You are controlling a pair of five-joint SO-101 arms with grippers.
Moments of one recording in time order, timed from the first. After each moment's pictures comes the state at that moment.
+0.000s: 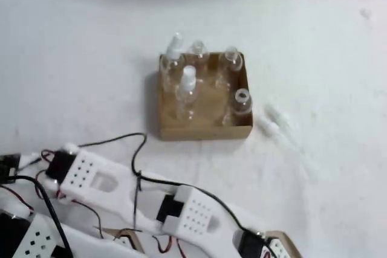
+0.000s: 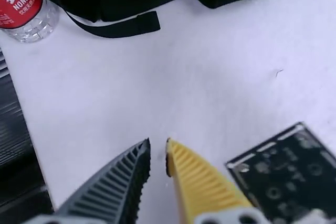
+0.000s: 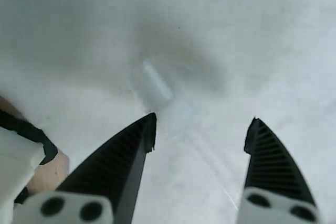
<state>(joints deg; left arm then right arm) -74.1 -75.3 57.3 75.3 -4.3 -74.5 46.3 -41.6 79.4 21.7</state>
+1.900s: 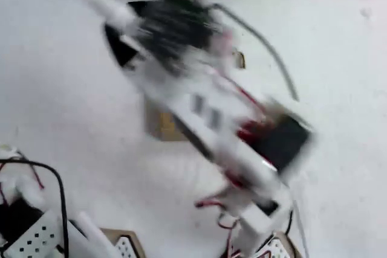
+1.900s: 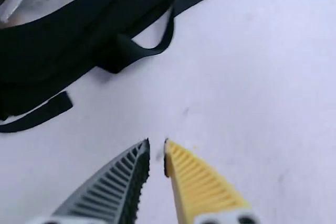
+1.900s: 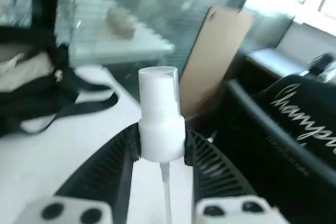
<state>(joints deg) -52.5 -75.3 59.7 62.5 -3.6 -44.7 9.6 -93.5 97.6 18.7</state>
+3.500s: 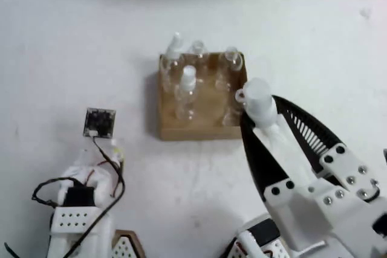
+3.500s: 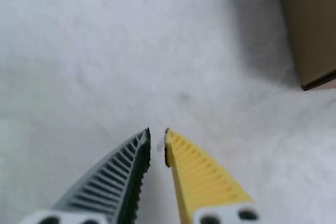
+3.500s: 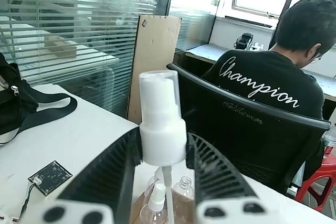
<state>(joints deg) -7.6 -75.3 95.4 42.2 -3.6 -29.8 -62.3 -11.6 83.8 11.4</state>
